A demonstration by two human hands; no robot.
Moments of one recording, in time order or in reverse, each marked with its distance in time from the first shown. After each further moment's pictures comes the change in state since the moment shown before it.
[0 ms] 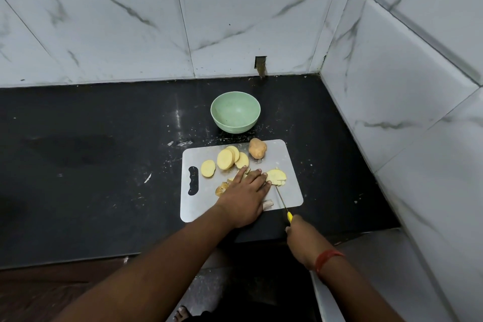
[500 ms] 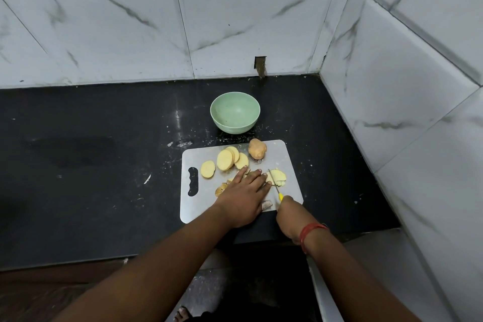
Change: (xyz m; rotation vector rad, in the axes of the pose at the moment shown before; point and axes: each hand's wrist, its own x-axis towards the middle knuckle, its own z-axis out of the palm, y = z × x) left_hand 0.000 -0.004 0.000 0.002 0.020 0.033; right_hand 0.030 -0.027 -0.016 0.041 0.015 -0.038
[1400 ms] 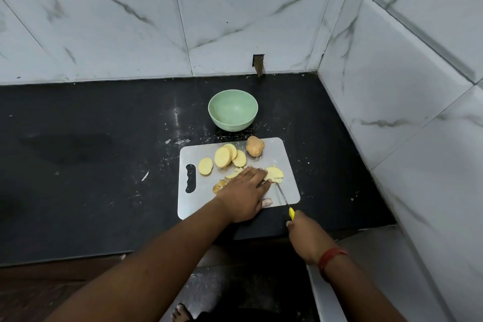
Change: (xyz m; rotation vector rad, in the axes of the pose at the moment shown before) left_hand 0.006 0.001 -0.010 -0.100 -0.066 0.017; right_hand -0.038 0.036 0.004 0.030 0.015 -0.014
